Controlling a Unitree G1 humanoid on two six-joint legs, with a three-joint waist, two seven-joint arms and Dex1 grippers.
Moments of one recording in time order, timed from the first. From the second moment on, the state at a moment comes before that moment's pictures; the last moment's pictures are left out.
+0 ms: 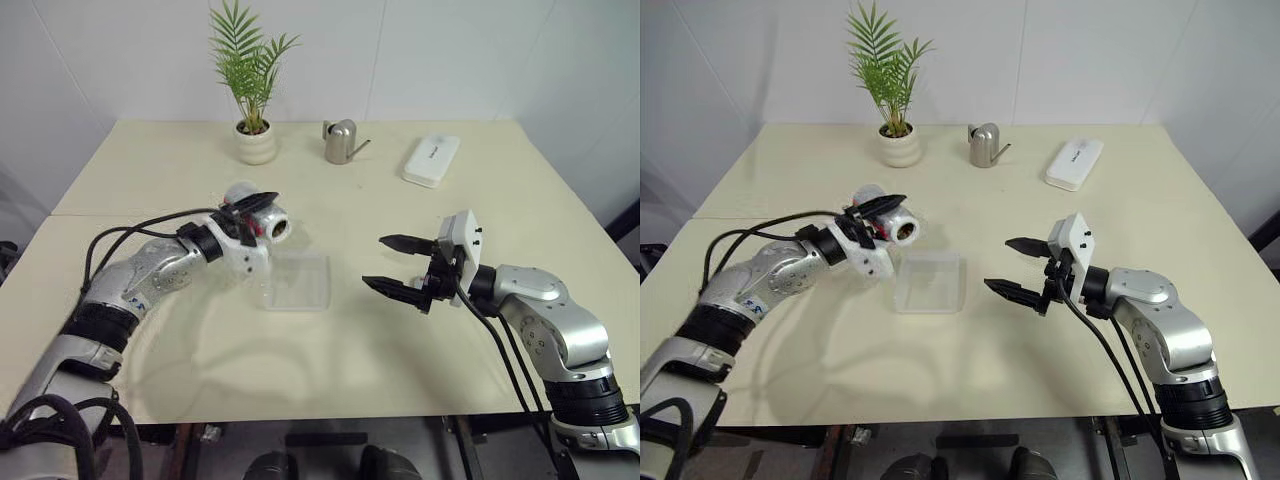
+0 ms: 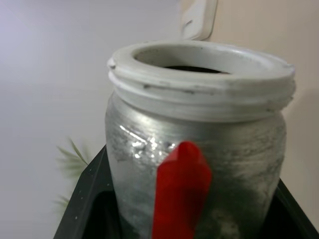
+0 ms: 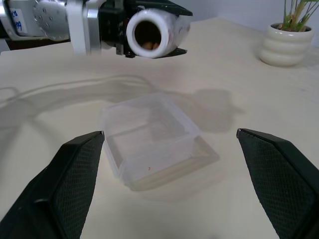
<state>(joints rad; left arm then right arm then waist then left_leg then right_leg) -0.77 0.73 -0.28 0.47 0.26 -0.54 -0.22 -0.48 -0.60 -0.02 -0.20 0.54 0.48 0.93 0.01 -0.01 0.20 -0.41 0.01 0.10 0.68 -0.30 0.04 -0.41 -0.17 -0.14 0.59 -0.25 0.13</state>
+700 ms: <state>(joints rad) -0.66 0.61 0.10 0.12 -0.40 0.54 -0.50 -0.49 -0.58 0.00 -0.15 0.53 0.47 0.96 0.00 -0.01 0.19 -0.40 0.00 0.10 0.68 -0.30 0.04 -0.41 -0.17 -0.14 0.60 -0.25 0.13</state>
